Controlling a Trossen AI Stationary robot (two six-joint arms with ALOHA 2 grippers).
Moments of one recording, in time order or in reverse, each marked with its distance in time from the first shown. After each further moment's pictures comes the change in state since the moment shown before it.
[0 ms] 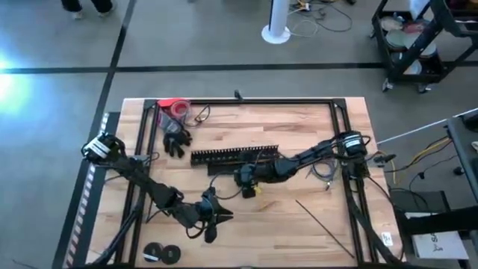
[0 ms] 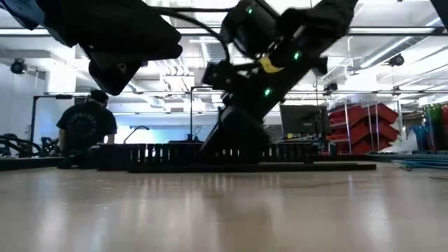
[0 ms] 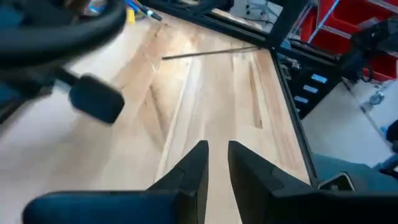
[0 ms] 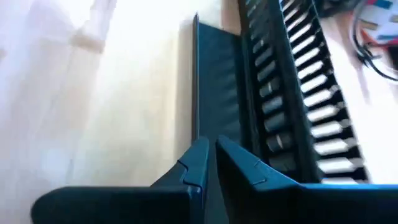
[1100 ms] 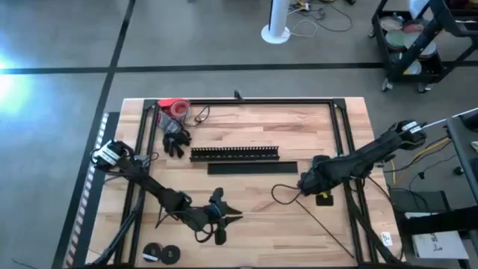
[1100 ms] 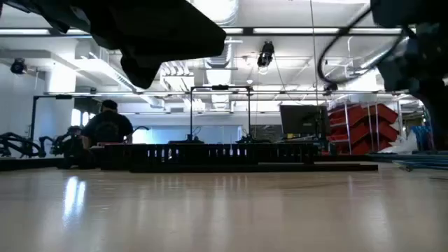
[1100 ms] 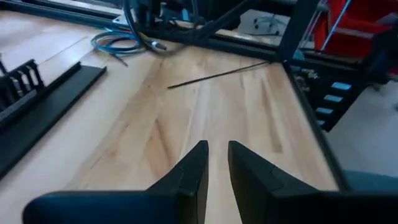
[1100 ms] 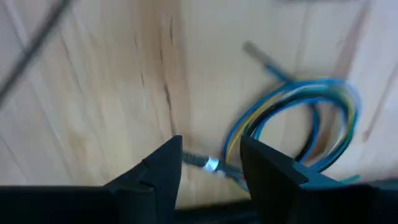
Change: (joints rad) left arm 0.029 0.135 0.101 0.096 -0.049 0.183; right arm 0.262 -0.561 -0.312 -1.212 -0.349 0.612
